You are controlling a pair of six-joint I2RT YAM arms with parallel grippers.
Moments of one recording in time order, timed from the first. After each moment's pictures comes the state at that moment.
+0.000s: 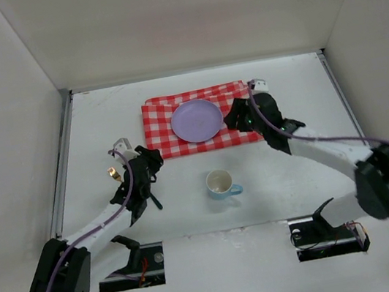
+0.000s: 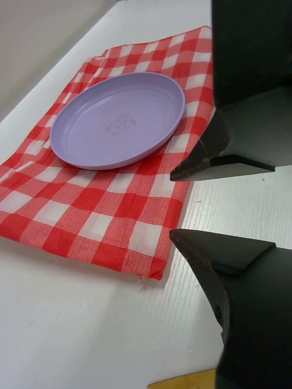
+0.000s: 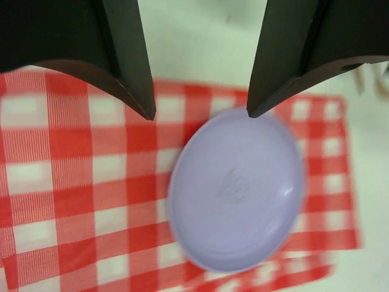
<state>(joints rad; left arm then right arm) -0.49 1.05 0.31 0.40 -0.43 -0.78 0.50 1.55 1.02 -0.01 0.14 0.60</state>
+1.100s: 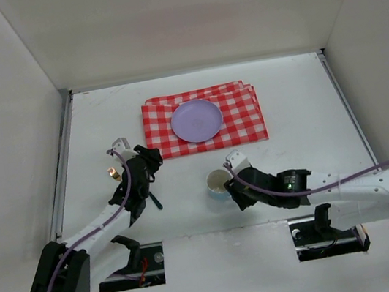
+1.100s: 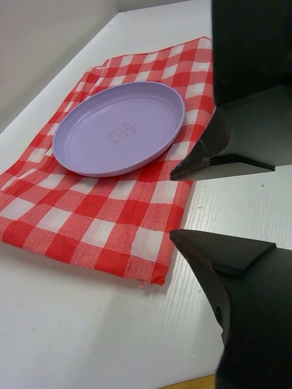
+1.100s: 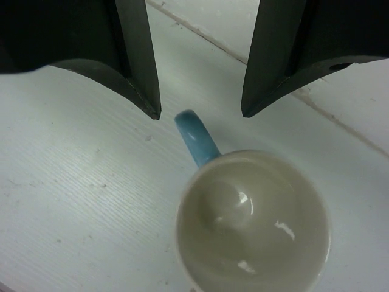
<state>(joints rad) -0.48 1.03 0.31 0.40 -0.40 -0.79 1.22 1.08 0.70 -0.49 0.42 0.48</state>
